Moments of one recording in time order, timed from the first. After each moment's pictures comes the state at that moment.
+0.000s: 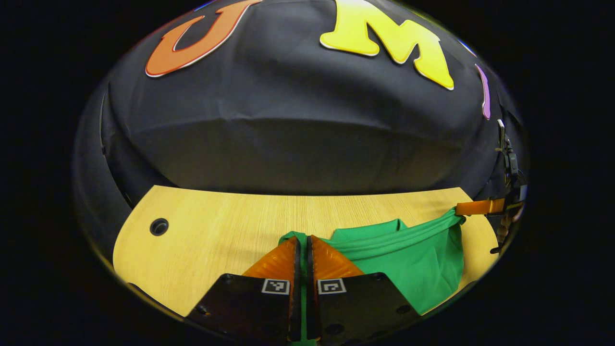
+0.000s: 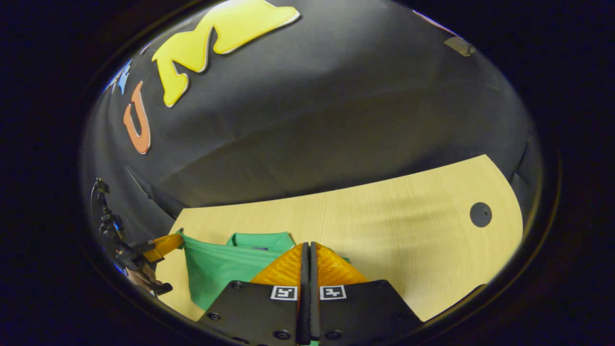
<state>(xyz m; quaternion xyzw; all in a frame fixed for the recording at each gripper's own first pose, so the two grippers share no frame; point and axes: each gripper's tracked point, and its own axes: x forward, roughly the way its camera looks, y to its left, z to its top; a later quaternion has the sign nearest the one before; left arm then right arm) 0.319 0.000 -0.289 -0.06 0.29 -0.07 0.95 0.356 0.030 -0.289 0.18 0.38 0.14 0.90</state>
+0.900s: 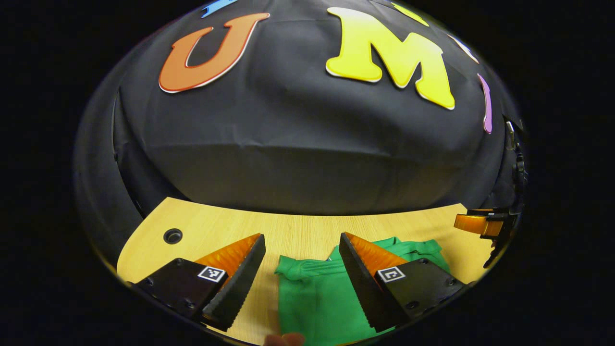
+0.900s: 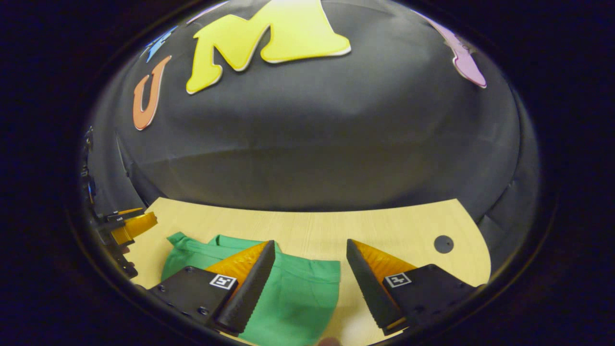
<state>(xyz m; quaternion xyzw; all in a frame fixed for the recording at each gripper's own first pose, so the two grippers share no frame) 0.306 0.020 -0.222 -0.07 0.23 -0.03 0.97 0.334 0.024 -0.229 0.08 0.29 0.08 0.95</state>
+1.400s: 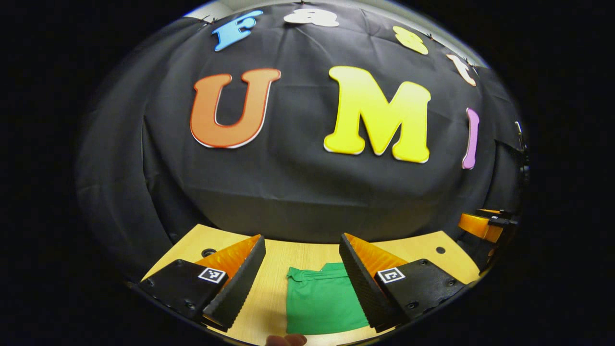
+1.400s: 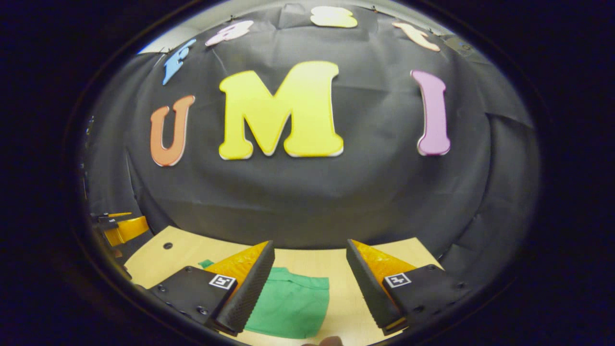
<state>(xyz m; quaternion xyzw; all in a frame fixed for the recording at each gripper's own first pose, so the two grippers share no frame) 0.205 0.042 -0.065 -0.08 0.12 -0.01 0.99 0.227 0.014 -0.052 0.06 0.14 0.03 0.99</state>
